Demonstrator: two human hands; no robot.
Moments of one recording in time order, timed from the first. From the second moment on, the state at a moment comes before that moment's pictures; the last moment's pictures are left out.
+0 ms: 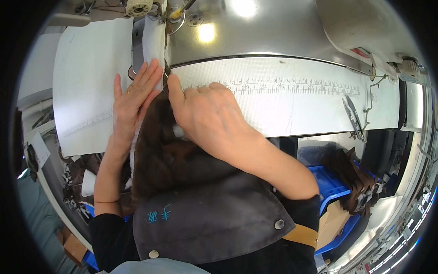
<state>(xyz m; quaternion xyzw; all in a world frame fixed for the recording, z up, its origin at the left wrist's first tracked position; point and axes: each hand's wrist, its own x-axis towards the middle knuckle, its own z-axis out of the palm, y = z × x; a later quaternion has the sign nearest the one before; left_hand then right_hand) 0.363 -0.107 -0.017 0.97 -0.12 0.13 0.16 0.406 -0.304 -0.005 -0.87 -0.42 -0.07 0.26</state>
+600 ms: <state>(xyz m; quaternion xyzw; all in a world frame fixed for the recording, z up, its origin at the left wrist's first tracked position) 0.358 -0.111 -0.010 0.97 -0.15 0.16 0.14 0.443 -0.330 0.013 -0.85 -0.44 -0.07 0.29</state>
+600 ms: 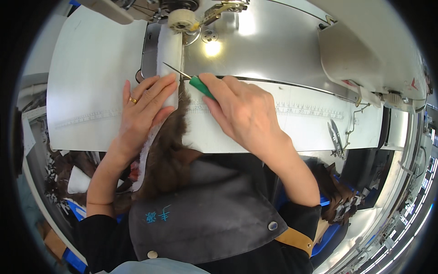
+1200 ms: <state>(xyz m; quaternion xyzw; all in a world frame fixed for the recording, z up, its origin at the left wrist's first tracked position) 0.356 -0.108 -0.013 0.96 -0.13 0.15 0.21 0.442 -0.304 0.005 -0.92 -0.34 -0.09 0.18</state>
